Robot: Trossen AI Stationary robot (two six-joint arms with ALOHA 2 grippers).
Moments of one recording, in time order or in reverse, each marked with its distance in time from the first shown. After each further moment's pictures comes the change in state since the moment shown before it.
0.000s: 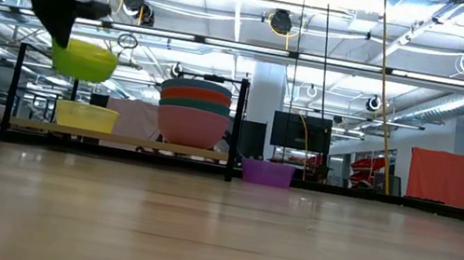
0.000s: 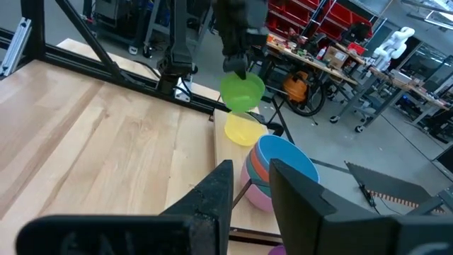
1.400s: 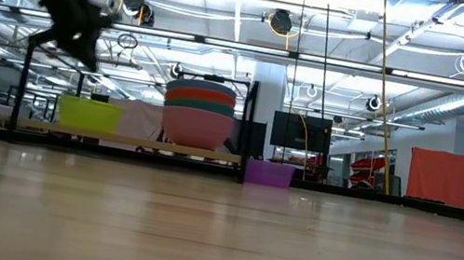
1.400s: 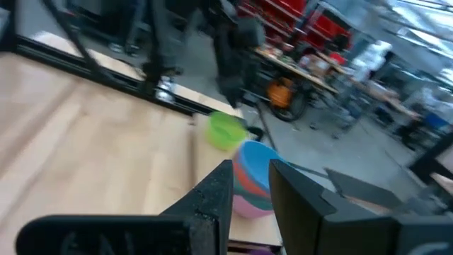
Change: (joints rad) left arm 0.377 -0.046 -0.247 0.553 0.527 0.289; right arm 0.000 -0.005 0.000 0.030 0.054 -0.062
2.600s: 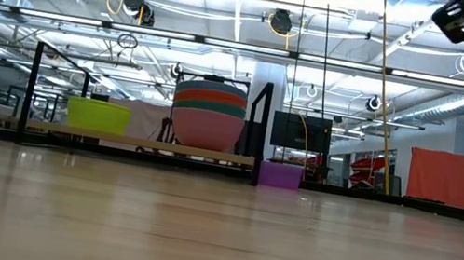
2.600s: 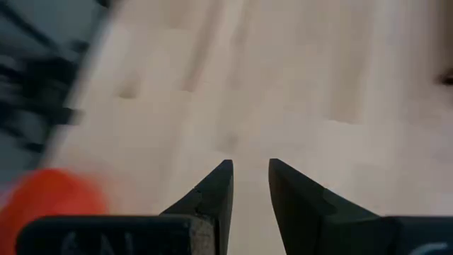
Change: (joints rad) left arm -0.659 -0.181 0.152 0.019 0.121 -0.166; right arm 0.255 0.078 0.000 -0.673 -0.308 0.487
